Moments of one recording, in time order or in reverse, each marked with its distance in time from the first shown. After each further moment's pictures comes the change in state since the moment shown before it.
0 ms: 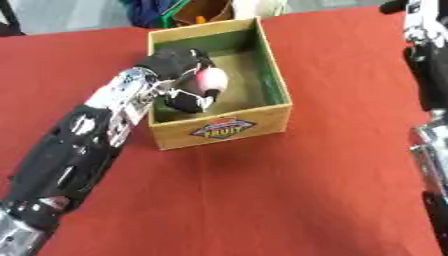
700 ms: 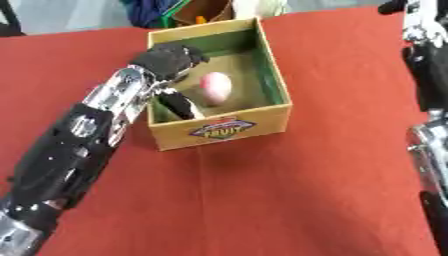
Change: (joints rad) left arm 0.005 0.000 0.021 -0.036 -0.140 0.071 0.027; right arm 0.001 0.005 0.000 0.000 0.000 0.000 -0.005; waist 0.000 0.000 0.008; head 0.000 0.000
